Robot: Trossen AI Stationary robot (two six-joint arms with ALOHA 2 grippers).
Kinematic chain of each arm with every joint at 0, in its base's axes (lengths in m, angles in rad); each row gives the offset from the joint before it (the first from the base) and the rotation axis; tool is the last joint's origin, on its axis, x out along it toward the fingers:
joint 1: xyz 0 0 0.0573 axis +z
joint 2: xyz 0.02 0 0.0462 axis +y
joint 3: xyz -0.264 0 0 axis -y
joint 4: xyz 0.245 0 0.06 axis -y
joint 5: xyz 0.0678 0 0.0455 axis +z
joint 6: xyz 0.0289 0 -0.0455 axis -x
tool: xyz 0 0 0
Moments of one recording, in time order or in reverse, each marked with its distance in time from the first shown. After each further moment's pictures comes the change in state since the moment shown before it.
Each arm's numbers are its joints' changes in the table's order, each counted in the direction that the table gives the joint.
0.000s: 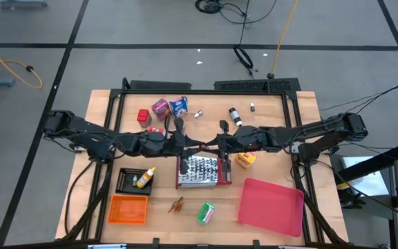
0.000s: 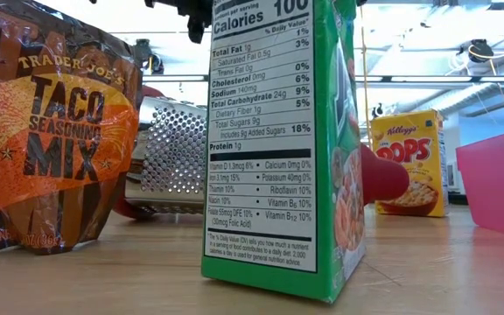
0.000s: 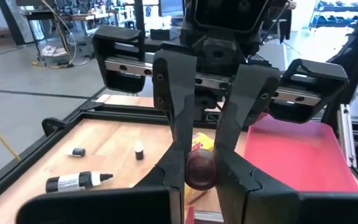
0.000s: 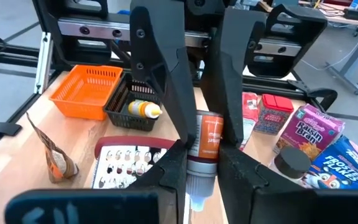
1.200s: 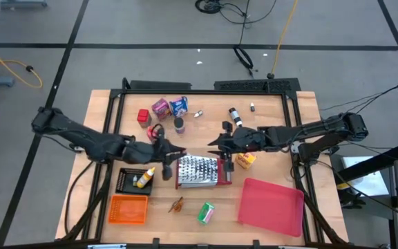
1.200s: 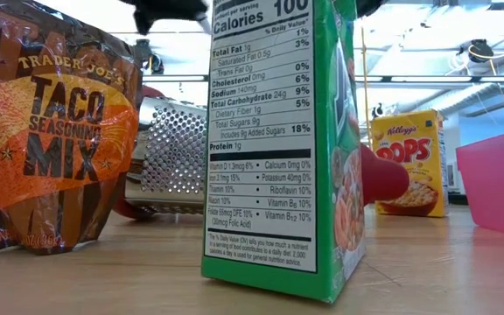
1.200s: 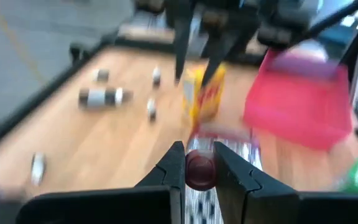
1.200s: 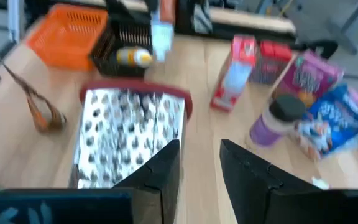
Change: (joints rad) left arm -0.158 -0.221 -0.002 -0.536 0.230 0.237; right arm -0.014 -0.002 0.002 -0.206 -0.048 -0.012
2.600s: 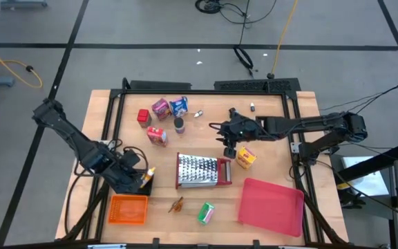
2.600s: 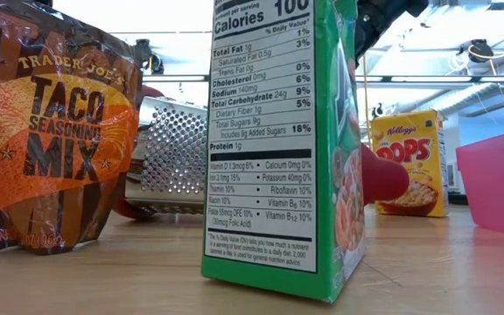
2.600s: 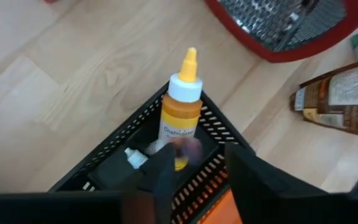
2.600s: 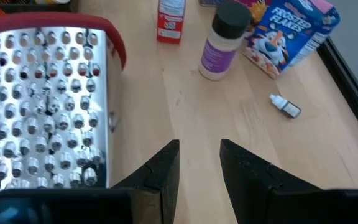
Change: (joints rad) left arm -0.362 -0.086 0.000 -0.900 -0.218 1.155; right arm -0.164 0.001 0.000 -0.210 0.002 -0.091
